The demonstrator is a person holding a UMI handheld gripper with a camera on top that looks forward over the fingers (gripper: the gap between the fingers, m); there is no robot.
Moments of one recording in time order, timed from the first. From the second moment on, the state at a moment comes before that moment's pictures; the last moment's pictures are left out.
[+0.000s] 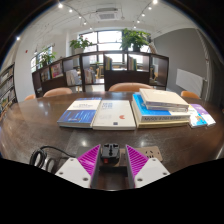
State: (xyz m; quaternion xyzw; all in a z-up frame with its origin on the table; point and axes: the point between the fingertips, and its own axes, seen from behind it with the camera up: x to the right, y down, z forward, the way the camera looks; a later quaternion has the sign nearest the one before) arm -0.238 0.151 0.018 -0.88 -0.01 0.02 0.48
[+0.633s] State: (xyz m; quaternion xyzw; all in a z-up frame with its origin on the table) arm -0.125 0.170 0.384 -0.72 -0.01 -0.04 0.69
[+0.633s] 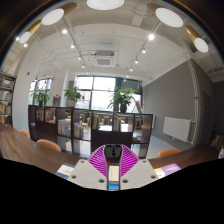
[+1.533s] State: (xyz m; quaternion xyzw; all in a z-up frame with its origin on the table) arm 0.048 0.141 0.059 -0.88 -0.01 -0.02 0.47
